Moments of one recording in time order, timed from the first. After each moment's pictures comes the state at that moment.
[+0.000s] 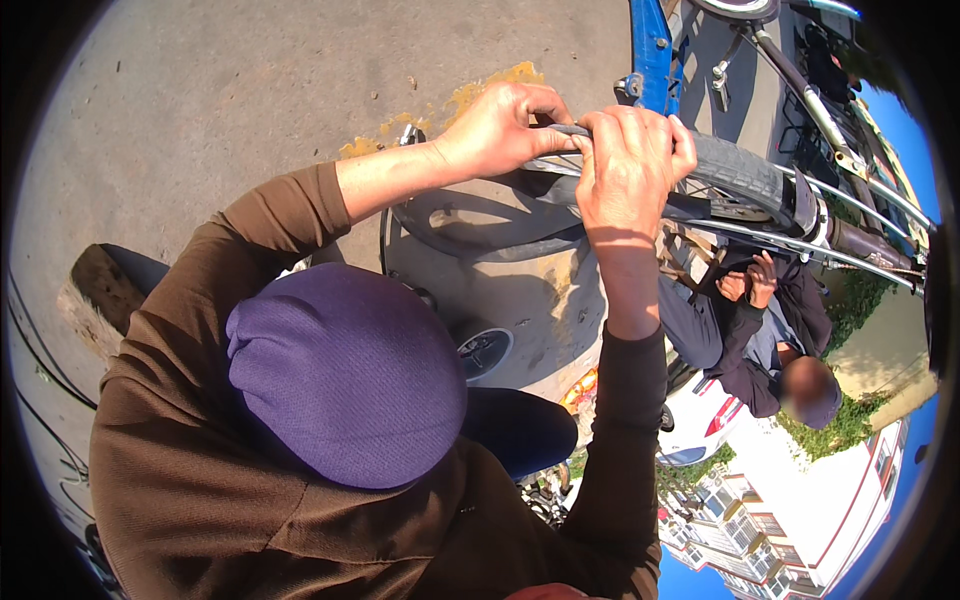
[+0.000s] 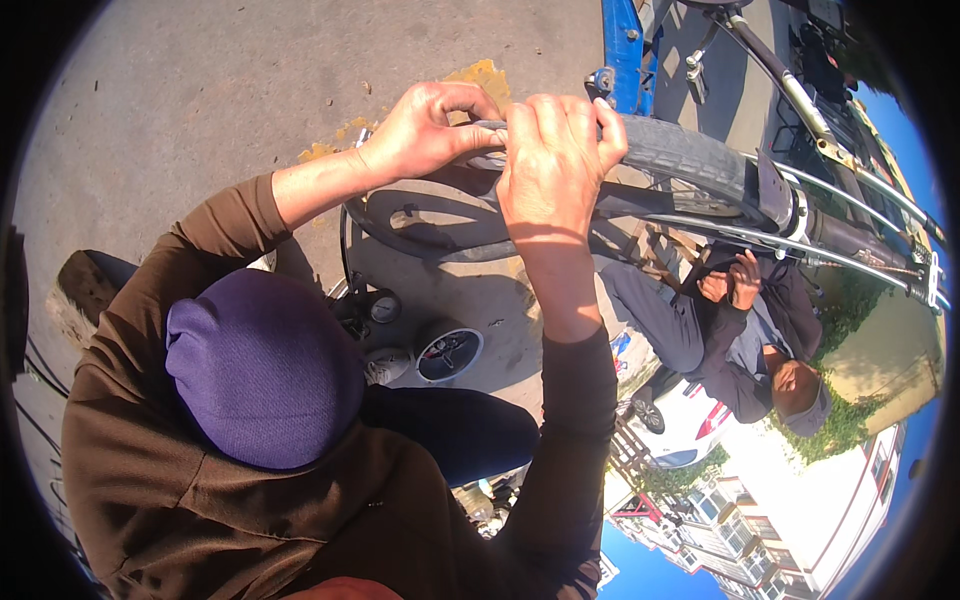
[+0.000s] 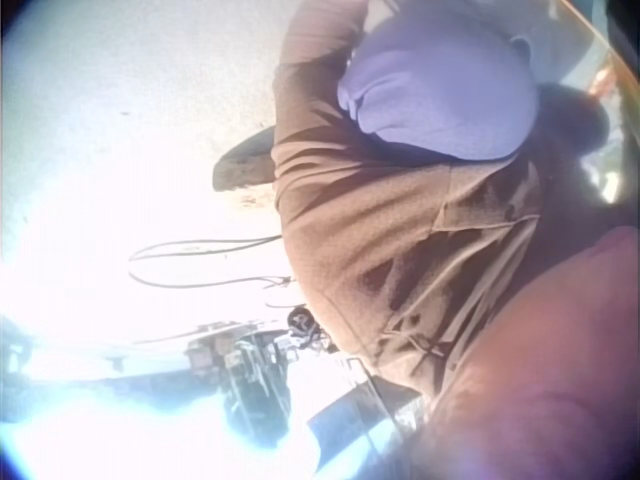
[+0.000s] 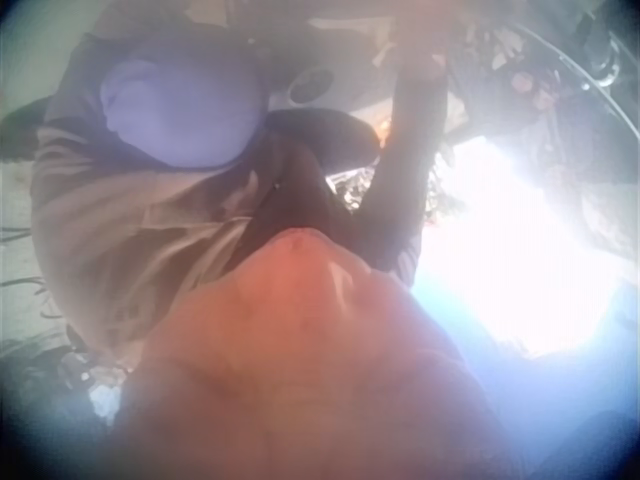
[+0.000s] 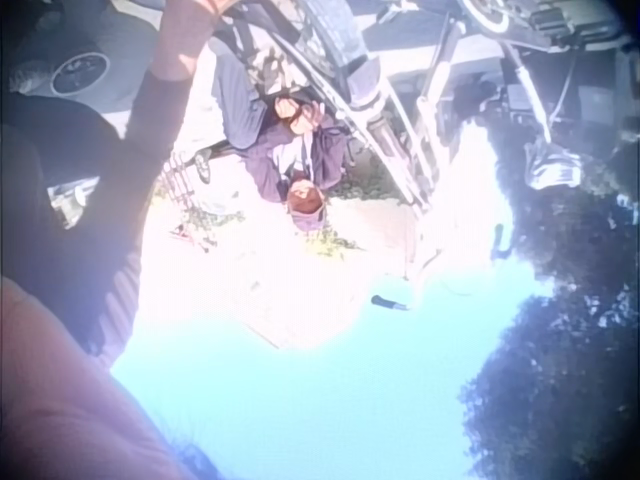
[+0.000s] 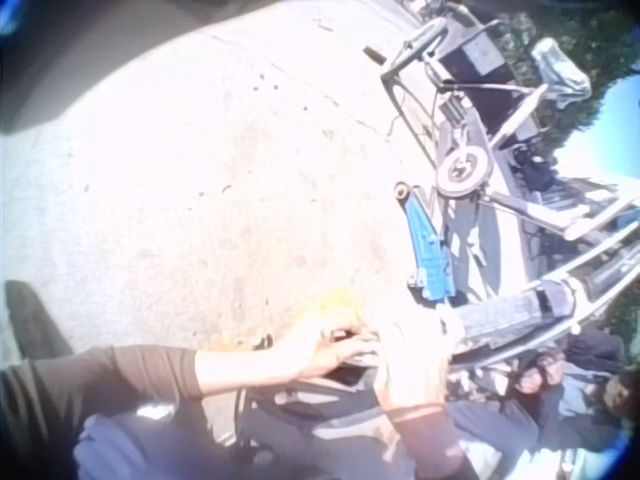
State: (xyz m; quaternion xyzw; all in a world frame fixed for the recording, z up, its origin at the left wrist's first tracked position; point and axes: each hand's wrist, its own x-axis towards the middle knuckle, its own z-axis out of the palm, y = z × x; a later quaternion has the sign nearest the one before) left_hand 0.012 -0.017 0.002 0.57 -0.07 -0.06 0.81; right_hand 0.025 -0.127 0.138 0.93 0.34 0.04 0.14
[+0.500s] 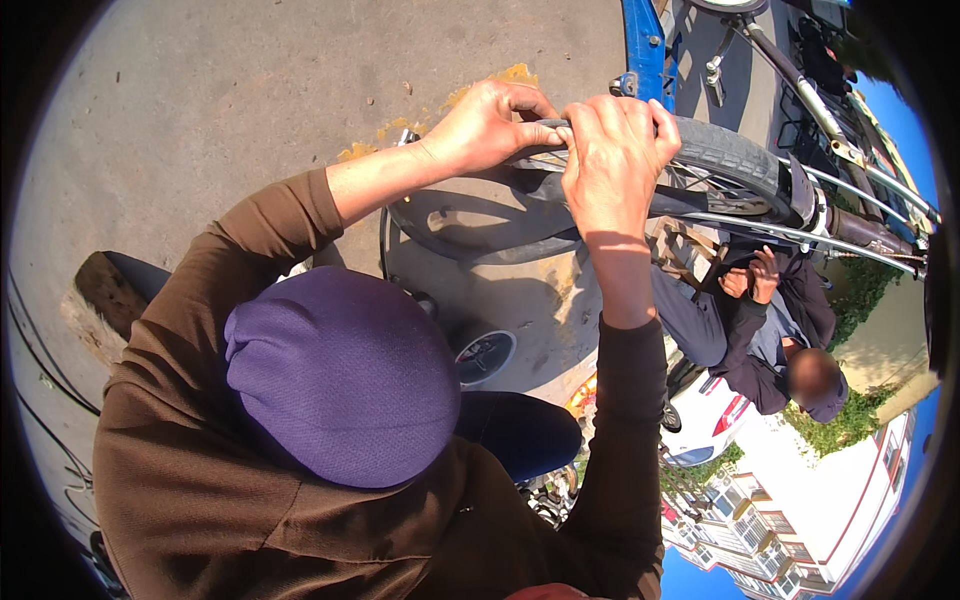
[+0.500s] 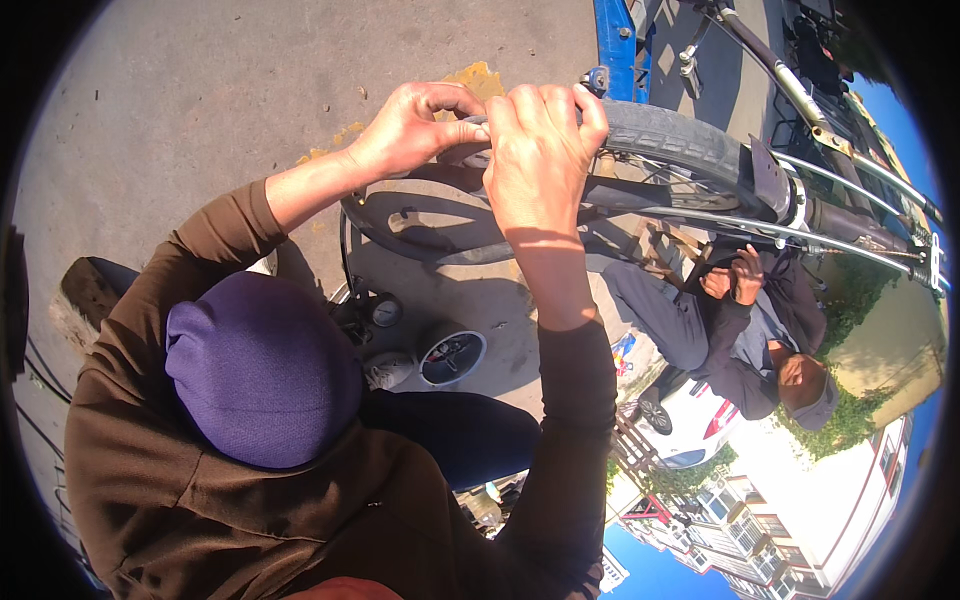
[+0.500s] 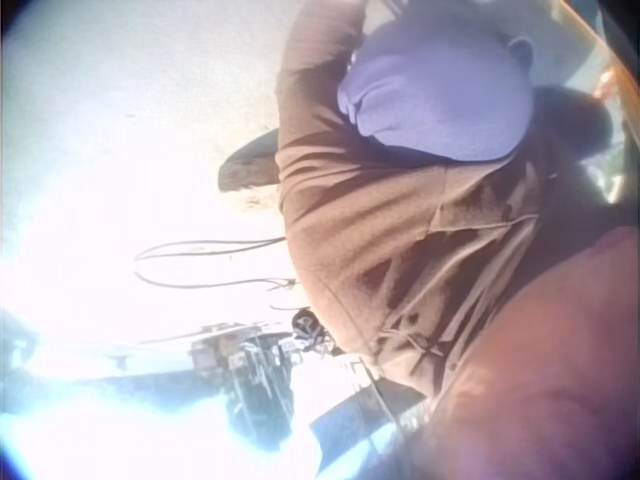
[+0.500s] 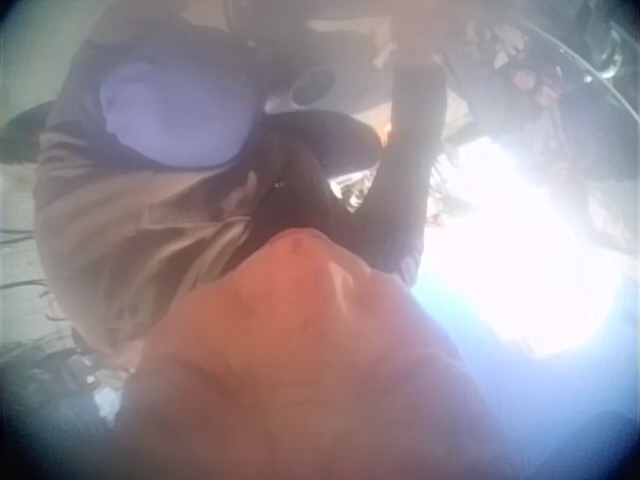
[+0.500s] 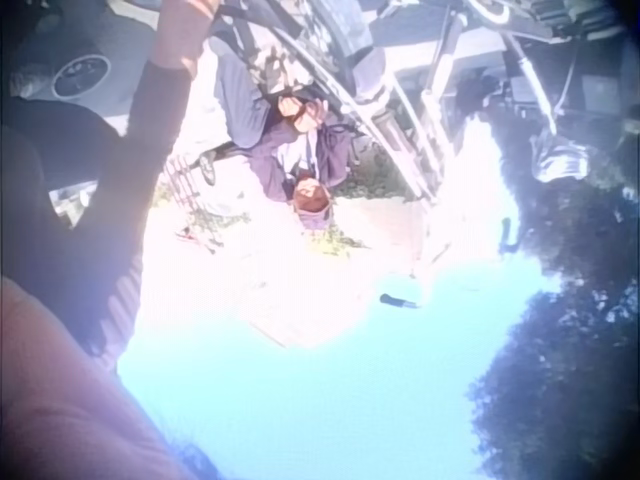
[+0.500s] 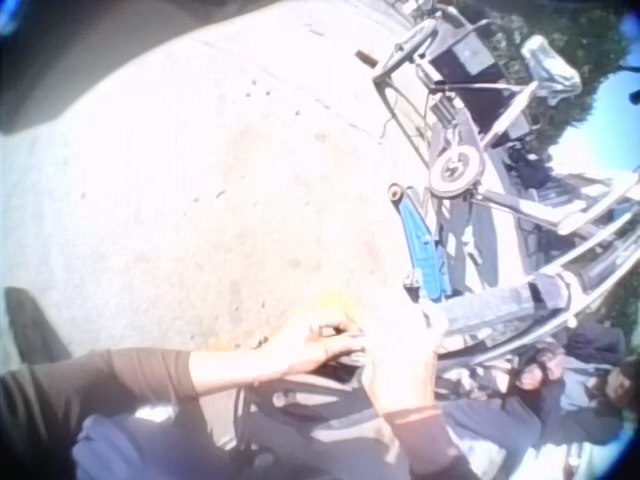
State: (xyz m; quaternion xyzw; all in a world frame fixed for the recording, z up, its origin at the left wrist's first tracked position) left_hand 0.012 -0.010 0.001 0.55 -0.05 -0.14 0.82; right_hand 0.029 -0.128 0.128 0.92 0.36 0.05 0.14
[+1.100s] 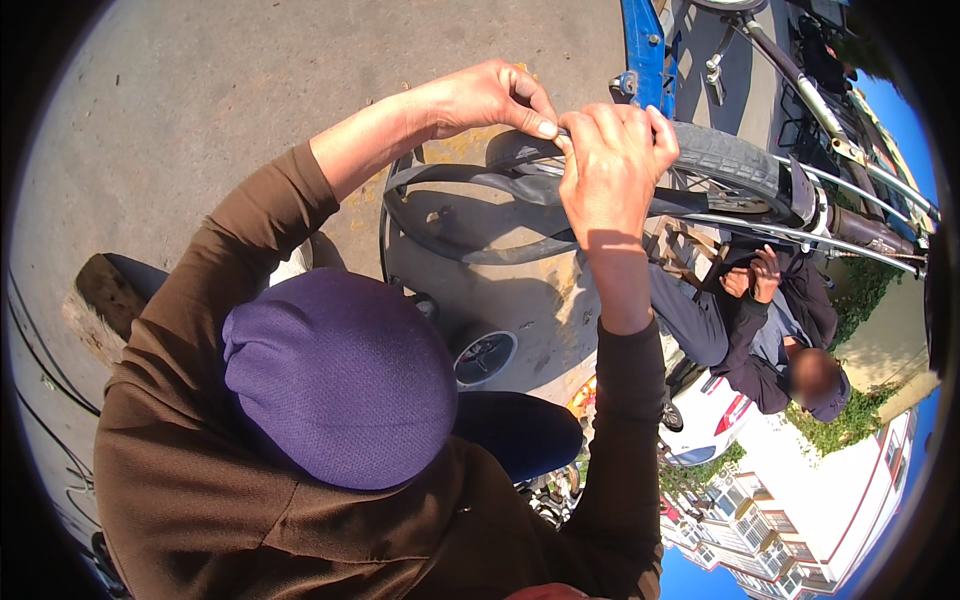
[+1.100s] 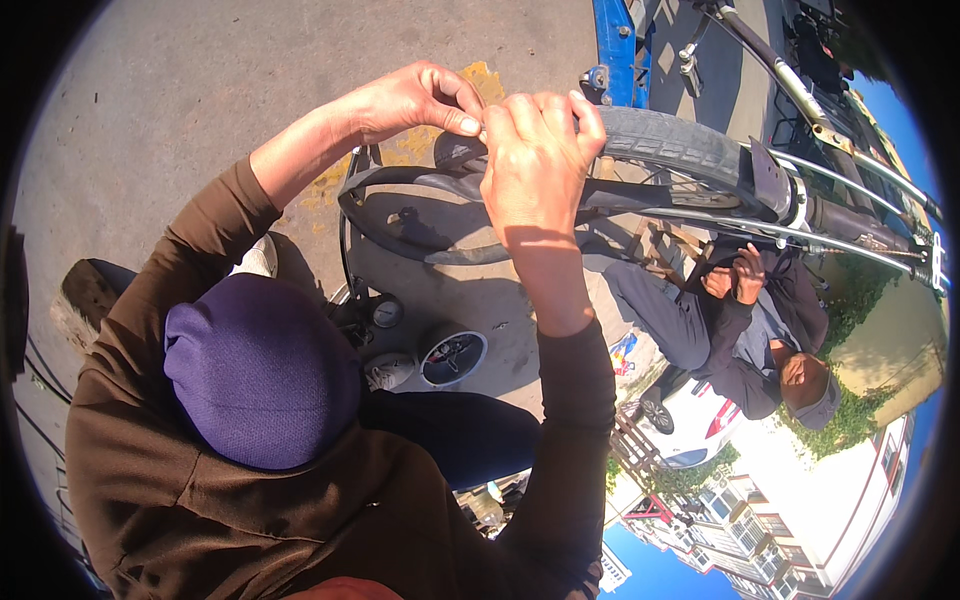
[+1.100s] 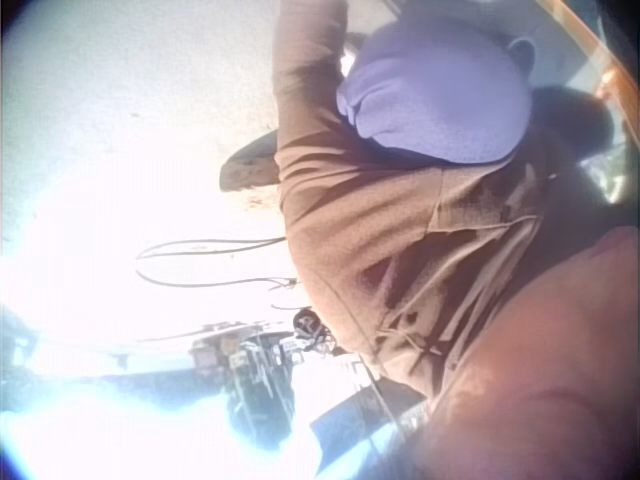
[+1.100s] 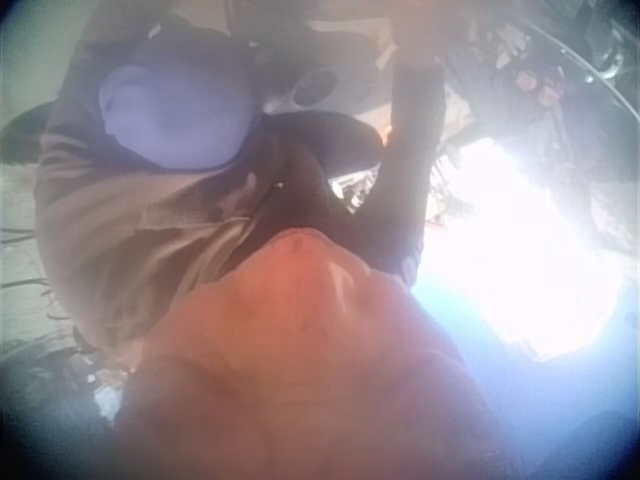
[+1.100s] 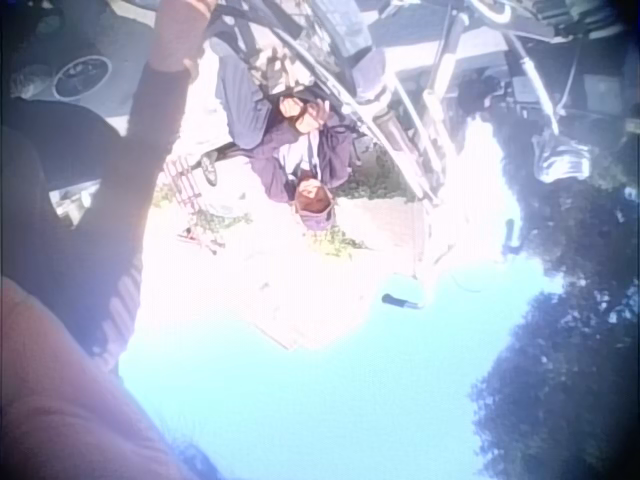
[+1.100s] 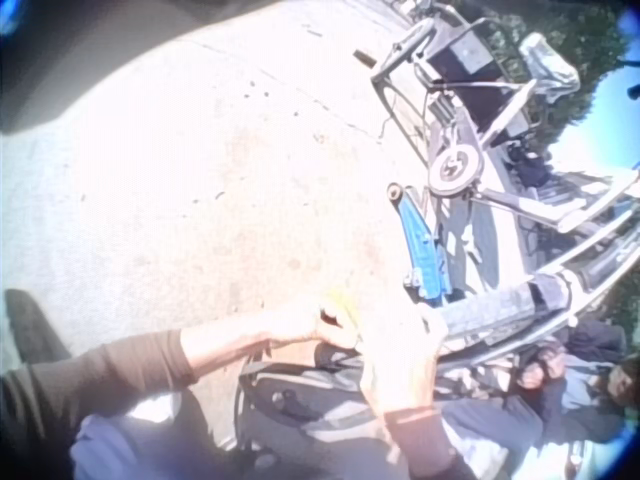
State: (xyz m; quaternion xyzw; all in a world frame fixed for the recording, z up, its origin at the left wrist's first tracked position) left_hand 0.048 0.002 -0.024 0.40 -0.15 -0.31 0.85; right_hand 0.022 -0.129 0.132 0.93 0.34 0.04 0.13
